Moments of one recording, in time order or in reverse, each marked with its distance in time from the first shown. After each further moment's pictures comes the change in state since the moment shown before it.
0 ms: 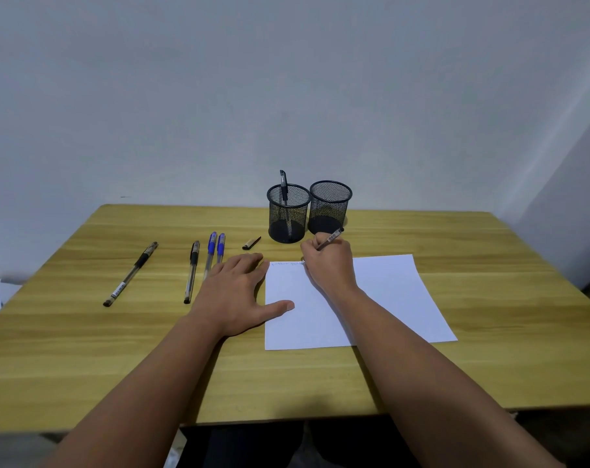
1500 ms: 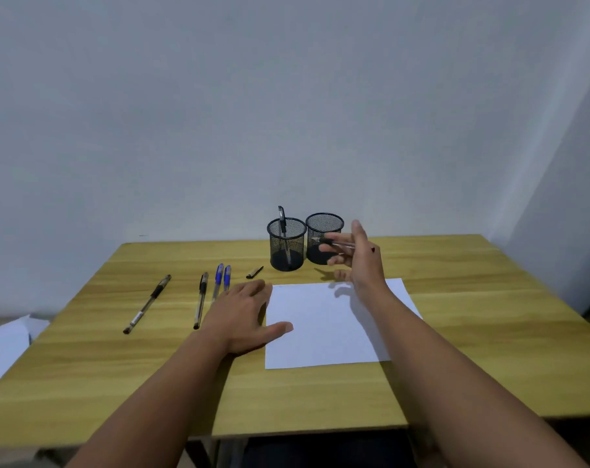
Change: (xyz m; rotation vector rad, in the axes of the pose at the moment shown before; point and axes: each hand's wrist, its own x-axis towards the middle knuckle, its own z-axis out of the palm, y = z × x) left_hand -0.002 0.009 -0.026 0.022 -0.127 0.010; right_hand -0.001 -0.067 -0.081 0.581 -0.043 0.268
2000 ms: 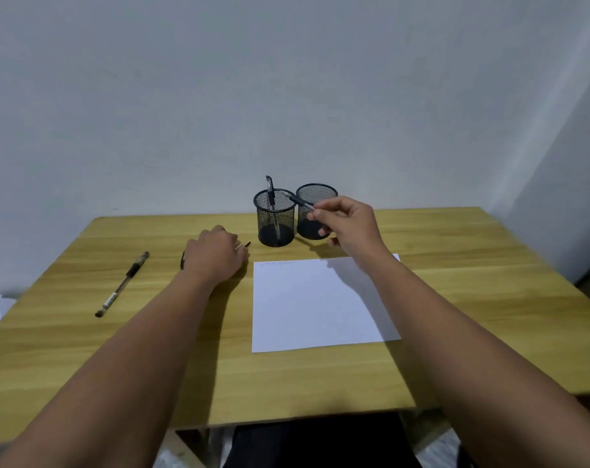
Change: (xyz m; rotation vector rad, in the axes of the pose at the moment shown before) left_hand 0.077 -0.034 -0.008 -0.025 0.098 -0.313; right_hand 0.026 0.002 -0.003 -0.216 -0.115 -0.124
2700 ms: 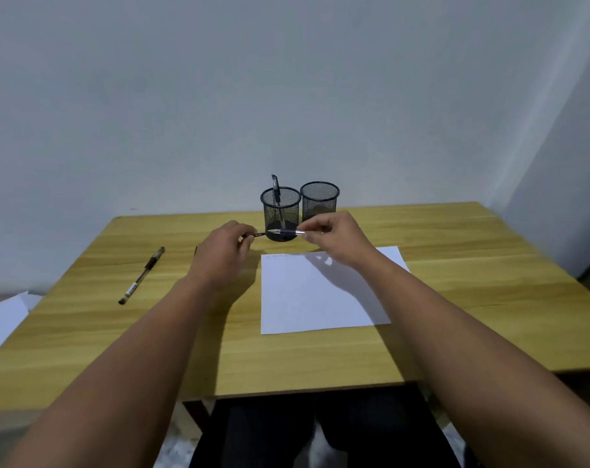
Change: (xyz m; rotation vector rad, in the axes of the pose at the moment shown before) left_hand -0.044 0.000 -0.014 -0.438 0.260 0.217; right_hand -0.007 0.025 0.003 -0.394 -0.191 -0.169
